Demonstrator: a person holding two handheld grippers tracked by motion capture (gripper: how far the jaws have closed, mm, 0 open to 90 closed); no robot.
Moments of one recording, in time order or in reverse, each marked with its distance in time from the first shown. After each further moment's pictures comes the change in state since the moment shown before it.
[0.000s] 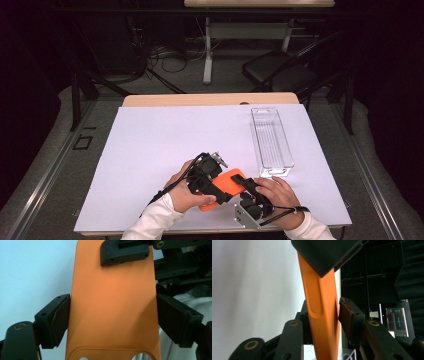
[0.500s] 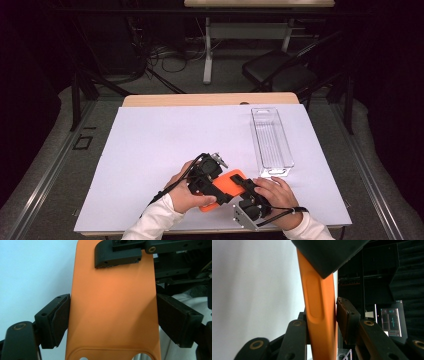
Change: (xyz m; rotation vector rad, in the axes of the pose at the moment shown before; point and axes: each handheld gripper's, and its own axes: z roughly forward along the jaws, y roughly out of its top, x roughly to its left) left arm -0.001 -0.001 0.001 -0.002 -0.011 0.002; right arm 0.003 0.001 0.004 -0.002 -0.028 -0.026
